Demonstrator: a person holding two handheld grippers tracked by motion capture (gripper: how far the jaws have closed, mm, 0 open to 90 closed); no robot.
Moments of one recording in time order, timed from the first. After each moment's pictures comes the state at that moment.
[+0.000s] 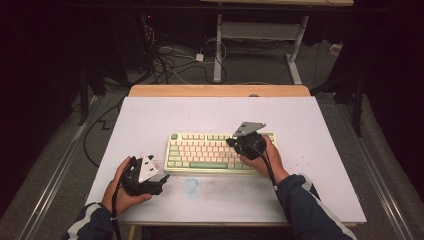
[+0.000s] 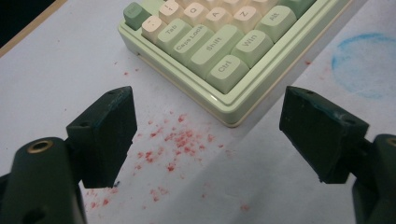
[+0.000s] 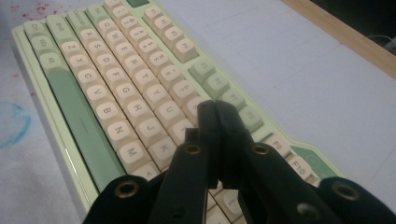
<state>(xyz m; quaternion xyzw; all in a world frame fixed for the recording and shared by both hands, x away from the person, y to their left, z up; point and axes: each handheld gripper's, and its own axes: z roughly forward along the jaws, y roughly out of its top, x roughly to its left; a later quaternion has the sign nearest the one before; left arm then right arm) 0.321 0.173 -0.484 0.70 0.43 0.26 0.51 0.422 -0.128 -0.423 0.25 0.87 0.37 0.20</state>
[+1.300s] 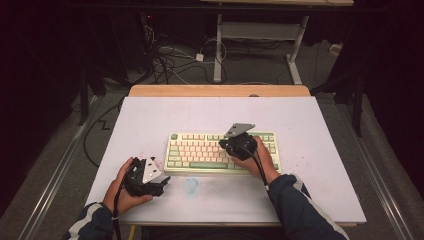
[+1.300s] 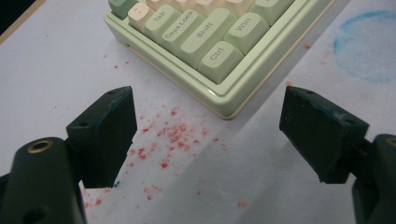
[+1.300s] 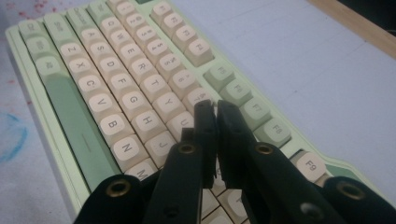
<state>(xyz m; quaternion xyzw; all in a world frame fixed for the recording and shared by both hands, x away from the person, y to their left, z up) 0.322 0.169 -0.492 0.71 0.42 0.26 0.50 0.426 -0.111 -0.433 0.26 0.87 0.37 0.19</state>
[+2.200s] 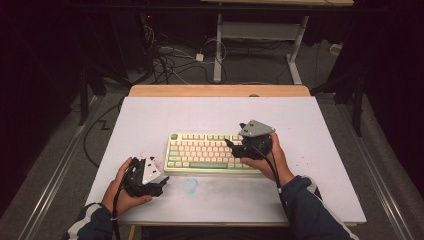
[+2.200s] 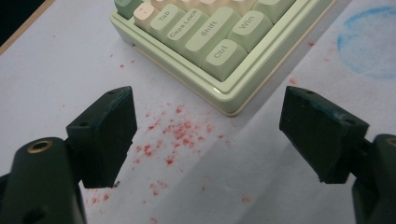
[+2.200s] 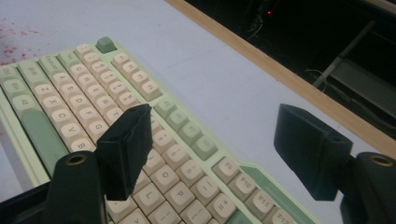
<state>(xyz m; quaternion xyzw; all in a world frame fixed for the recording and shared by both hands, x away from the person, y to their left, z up) 0.320 0.171 -0.490 0.71 0.42 0.27 0.50 0.402 -0.140 -0.404 0.27 0.82 0.41 0.30</state>
